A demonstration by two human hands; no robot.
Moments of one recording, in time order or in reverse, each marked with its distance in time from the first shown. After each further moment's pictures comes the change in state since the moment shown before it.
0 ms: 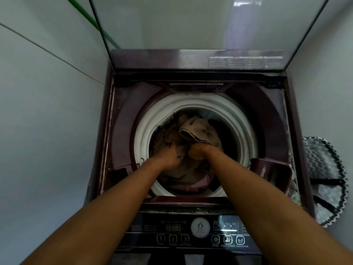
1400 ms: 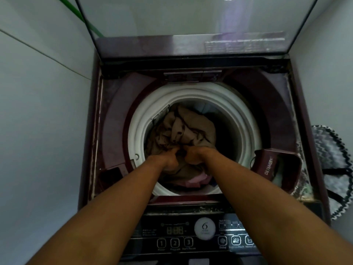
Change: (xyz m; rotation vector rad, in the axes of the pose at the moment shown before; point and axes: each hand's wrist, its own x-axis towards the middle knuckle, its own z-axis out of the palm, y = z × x) left_hand 0.051 -0.037 0.037 0.154 -0.177 -0.050; right_hand 0.024 0.007 0.038 -0.078 -0.115 -0.202
